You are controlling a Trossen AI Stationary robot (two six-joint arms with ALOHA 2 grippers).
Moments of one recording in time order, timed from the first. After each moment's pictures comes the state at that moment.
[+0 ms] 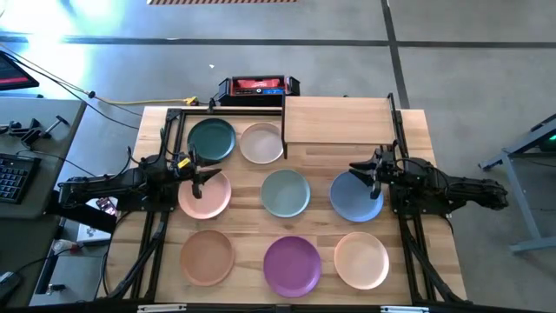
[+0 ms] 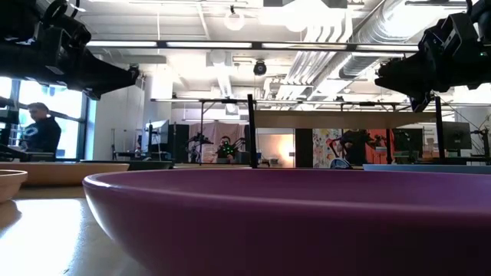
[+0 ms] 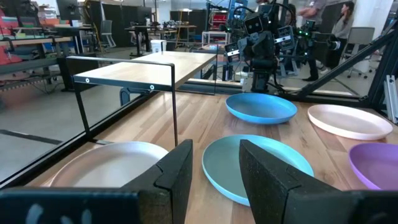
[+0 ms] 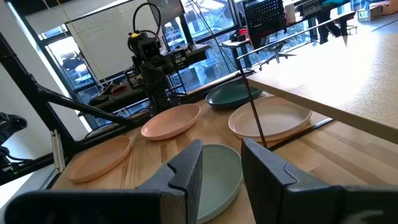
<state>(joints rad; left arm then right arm) 0.16 0.07 0.01 0.02 -0.09 -0.01 -0.11 0.01 0.04 -0.04 0.10 0.34</state>
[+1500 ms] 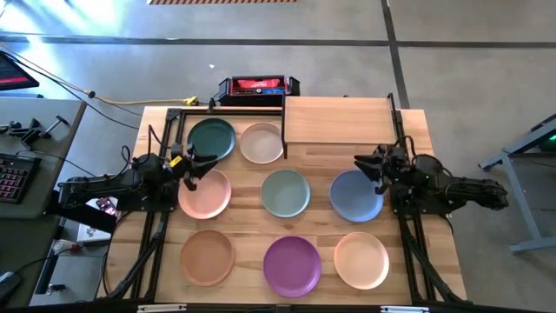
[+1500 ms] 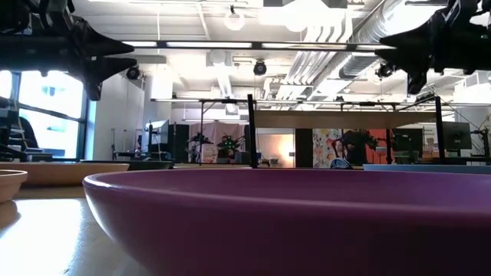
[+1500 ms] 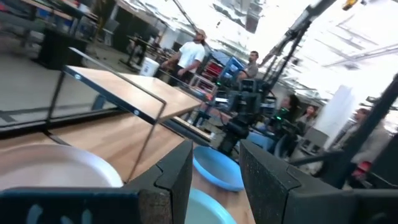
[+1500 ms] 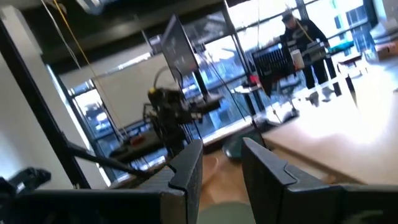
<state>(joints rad) 0.16 0.07 0.01 0.20 -0.14 -0.45 -0.11 0.01 0.03 0.20 0.12 0.36</state>
